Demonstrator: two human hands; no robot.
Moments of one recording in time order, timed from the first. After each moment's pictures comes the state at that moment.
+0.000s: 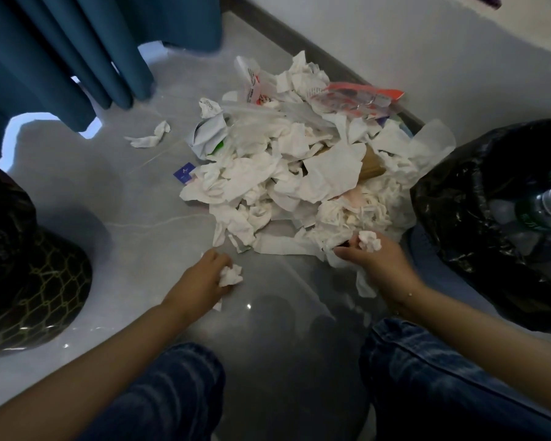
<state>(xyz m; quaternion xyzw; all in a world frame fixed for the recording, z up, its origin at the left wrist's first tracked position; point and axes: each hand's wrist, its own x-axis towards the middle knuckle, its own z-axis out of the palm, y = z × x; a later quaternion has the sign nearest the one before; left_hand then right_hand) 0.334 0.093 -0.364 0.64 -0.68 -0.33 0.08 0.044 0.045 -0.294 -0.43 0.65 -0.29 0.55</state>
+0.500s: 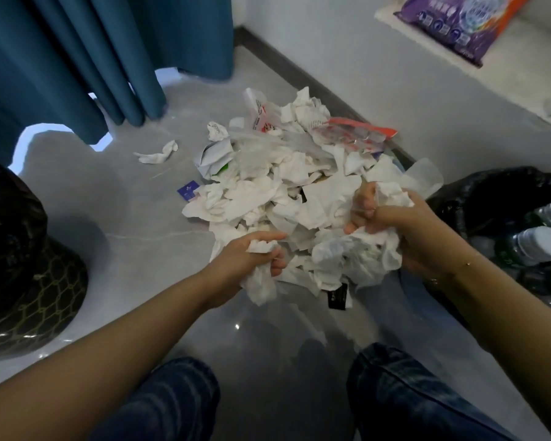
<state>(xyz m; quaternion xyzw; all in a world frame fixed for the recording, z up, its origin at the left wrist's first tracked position) 0.271 0.043 -0.282 0.52 -0.32 -0.71 0.35 0.047 -0.005 -0.182 -0.44 0.39 -0.33 0.74</state>
